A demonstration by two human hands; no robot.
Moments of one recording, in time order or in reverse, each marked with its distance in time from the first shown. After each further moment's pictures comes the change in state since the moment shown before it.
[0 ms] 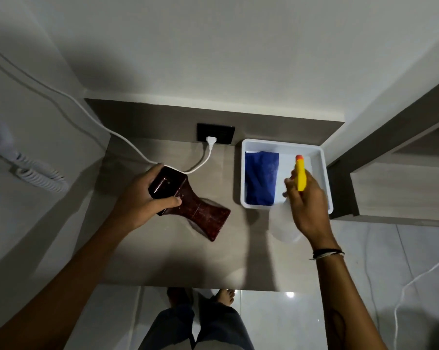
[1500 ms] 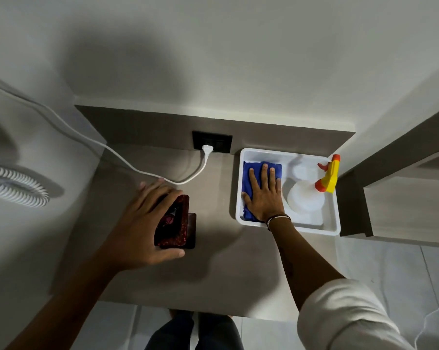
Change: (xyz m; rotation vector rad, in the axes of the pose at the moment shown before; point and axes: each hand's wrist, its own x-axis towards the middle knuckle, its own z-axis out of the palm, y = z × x) left_hand -0.012 0.017 0.038 0.675 -0.055 0.430; right_hand 0.102 0.072 0.115 -0.863 -0.454 -0.181
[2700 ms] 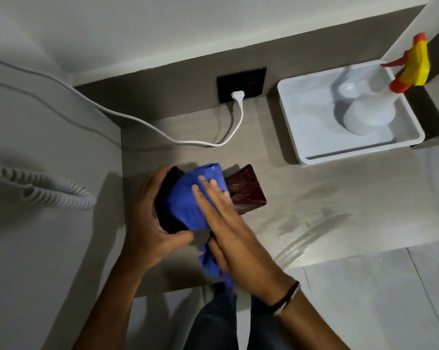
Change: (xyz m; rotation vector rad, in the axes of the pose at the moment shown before) left_hand -0.069 -0.109 -0.007 -0.647 0.103 -0.119; right_hand -0.177 -0.277 -0.002 0.874 0.265 -0.345
